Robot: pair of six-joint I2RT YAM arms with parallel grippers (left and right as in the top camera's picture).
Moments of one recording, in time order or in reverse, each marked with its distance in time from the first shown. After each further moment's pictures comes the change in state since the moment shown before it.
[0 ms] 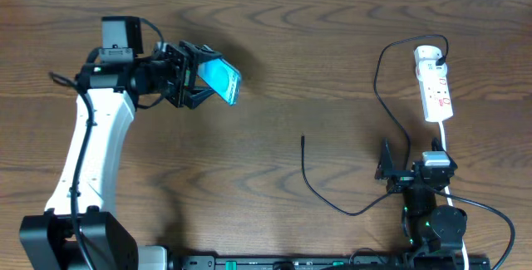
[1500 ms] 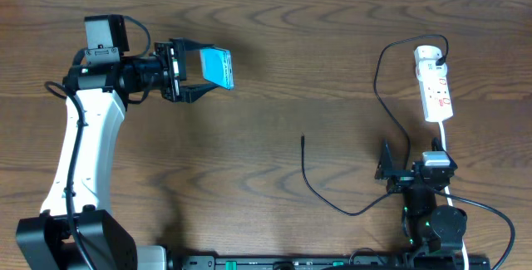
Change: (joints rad) left arm 0.056 0.000 0.000 0.044 0.160 -0.263; right arm 0.000 0.000 0.000 0.000 0.000 0.000
